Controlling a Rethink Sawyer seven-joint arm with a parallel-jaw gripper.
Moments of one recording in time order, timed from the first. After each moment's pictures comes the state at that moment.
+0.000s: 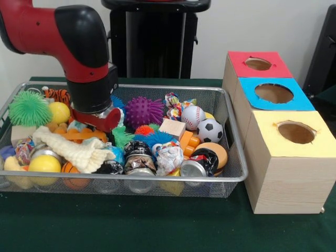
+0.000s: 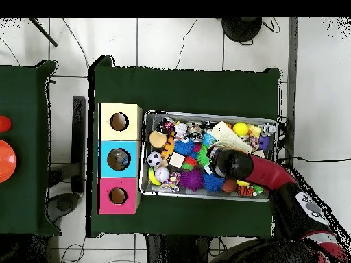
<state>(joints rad) -0.68 -0.37 0.19 1.58 -0.31 0.41 2.00</state>
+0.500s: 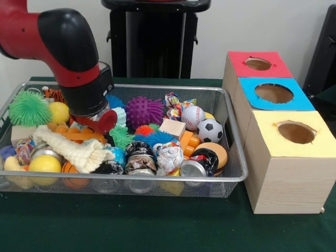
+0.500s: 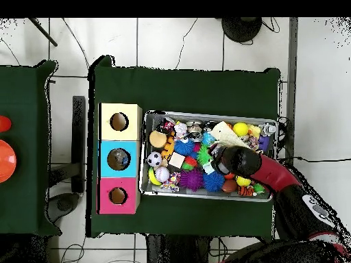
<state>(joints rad) -0.74 -0.35 0.23 1.57 -0.19 0.48 2.00</state>
